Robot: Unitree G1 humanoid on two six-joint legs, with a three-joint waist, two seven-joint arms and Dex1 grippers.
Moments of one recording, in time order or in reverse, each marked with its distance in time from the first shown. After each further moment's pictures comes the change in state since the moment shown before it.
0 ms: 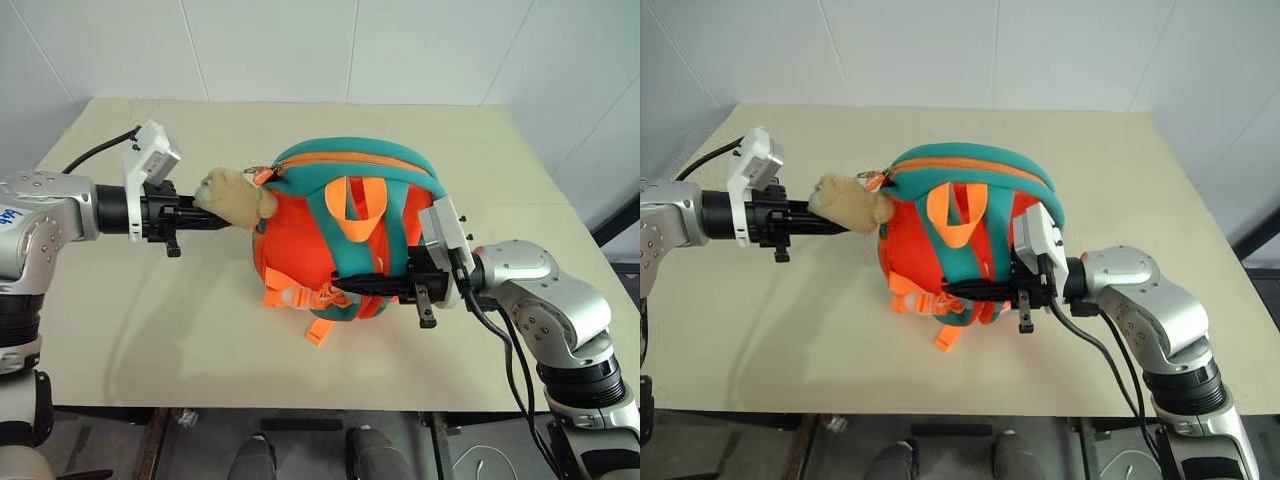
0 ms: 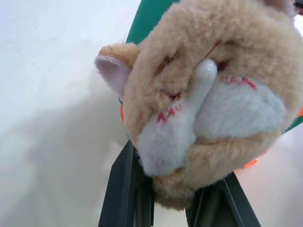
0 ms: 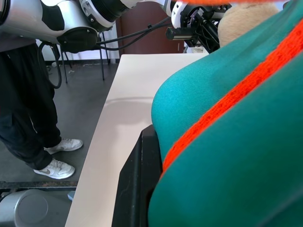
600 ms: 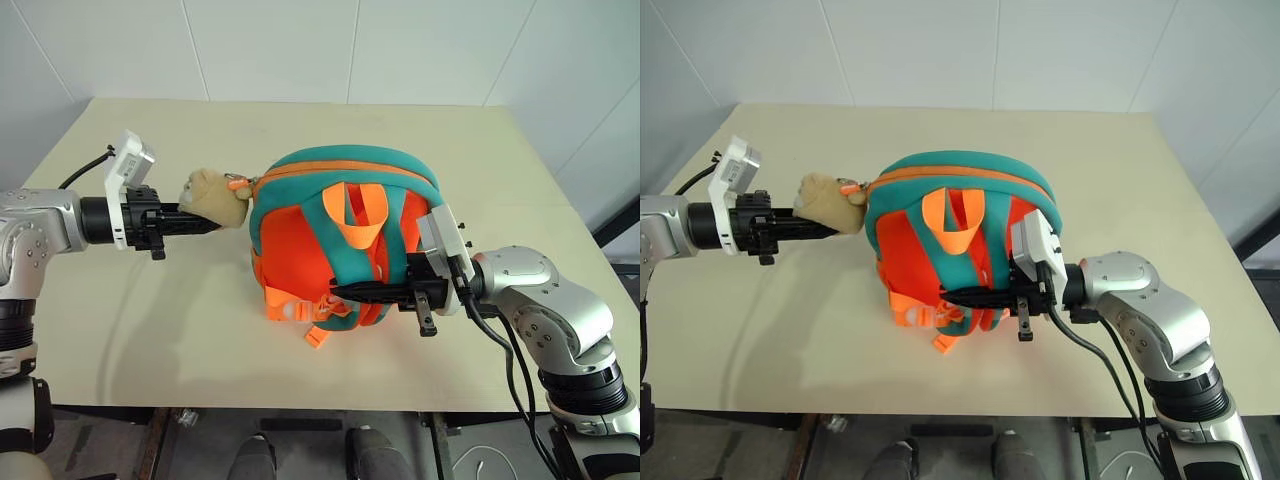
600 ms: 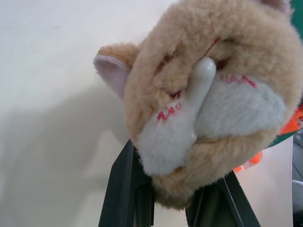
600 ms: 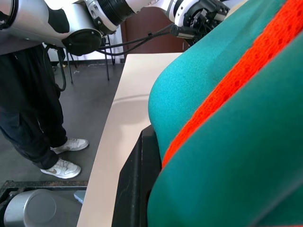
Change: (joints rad) left arm 0.087 0.039 0.037 0.082 0.014 -0.005 -0.057; right arm 0.019 -0.005 0.000 -0.026 0.020 0.020 -0.007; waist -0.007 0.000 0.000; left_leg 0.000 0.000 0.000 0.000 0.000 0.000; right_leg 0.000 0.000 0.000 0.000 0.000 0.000
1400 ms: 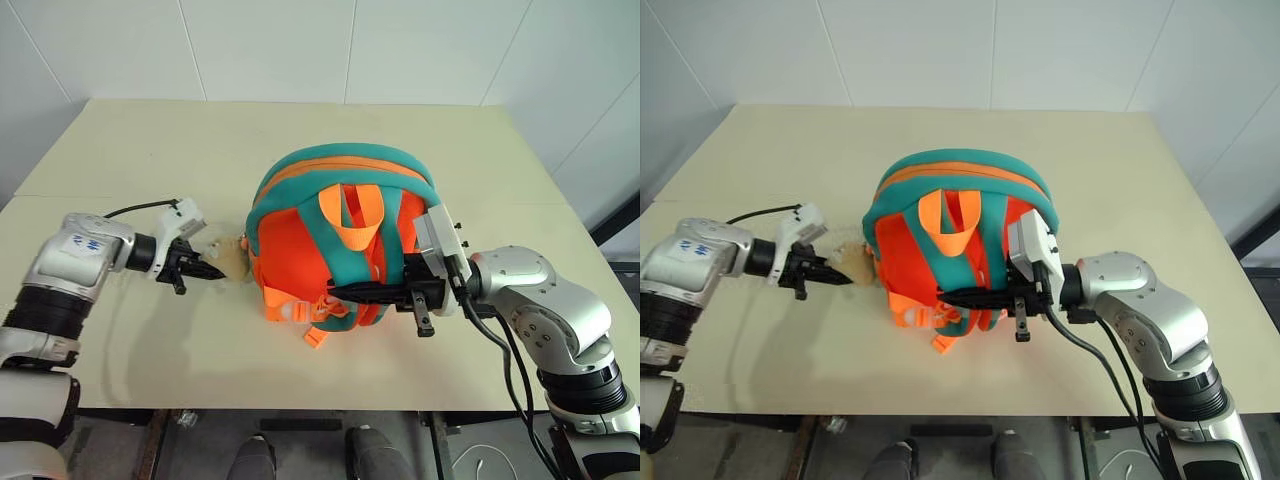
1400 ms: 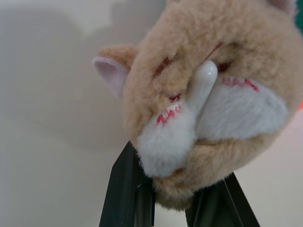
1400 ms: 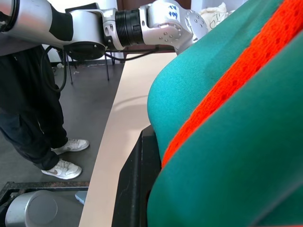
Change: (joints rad) left arm -0.104 -0.096 -0.372 0.309 0.396 -0.239 -0.090; right arm -0.007 0.000 0.015 -0.003 0.009 0.012 -0.022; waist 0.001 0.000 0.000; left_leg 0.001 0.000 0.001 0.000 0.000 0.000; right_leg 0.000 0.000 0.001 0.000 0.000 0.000
